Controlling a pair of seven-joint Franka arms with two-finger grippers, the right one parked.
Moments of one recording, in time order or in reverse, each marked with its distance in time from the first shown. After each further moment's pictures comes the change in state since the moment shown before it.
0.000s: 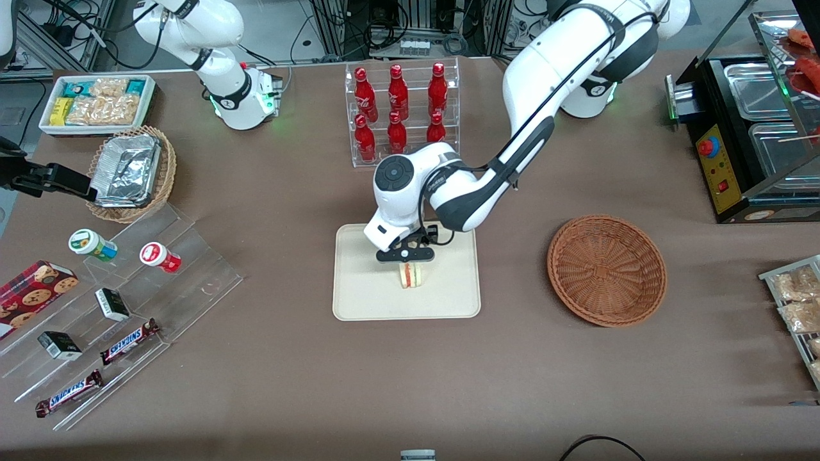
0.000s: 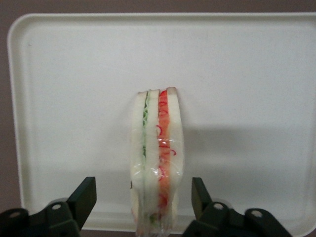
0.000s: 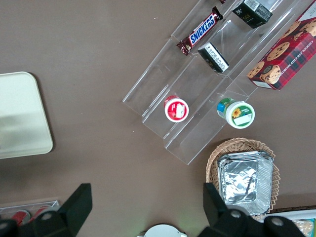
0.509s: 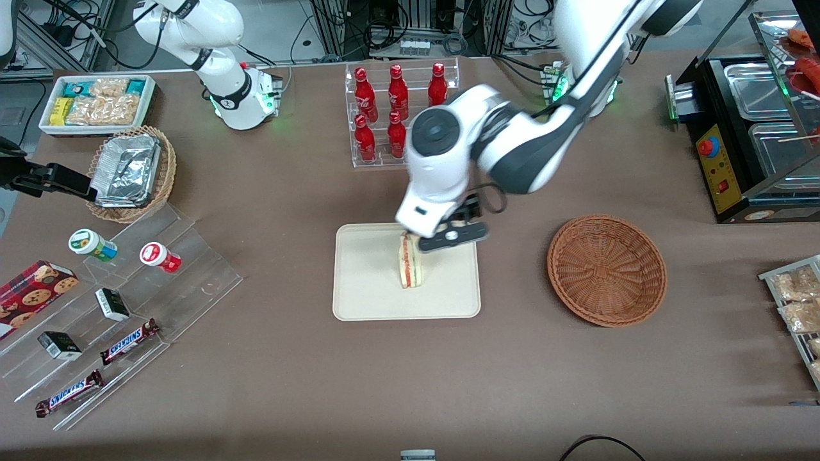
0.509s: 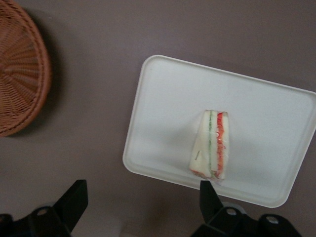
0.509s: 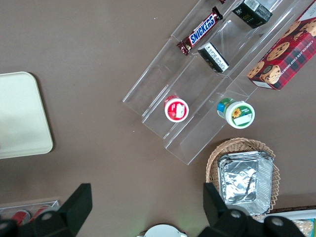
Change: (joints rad) arm 0.144 -0.304 0.007 0.012 -0.175 -0.340 0.000
